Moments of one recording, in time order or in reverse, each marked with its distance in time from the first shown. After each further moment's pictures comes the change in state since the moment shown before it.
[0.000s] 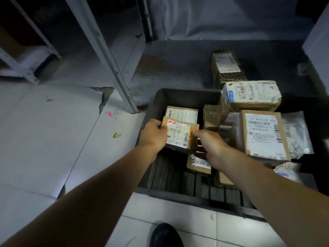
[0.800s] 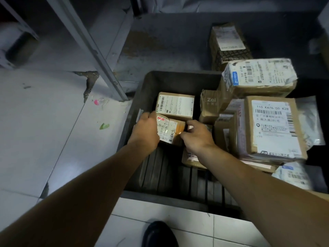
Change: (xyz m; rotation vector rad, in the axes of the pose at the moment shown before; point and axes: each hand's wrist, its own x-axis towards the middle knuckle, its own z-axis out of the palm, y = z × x) left_hand 0.037 -0.032 0.023 0.678 -0.109 0.273; right_hand 0.046 0.027 0.015 -0.466 0.084 -0.230
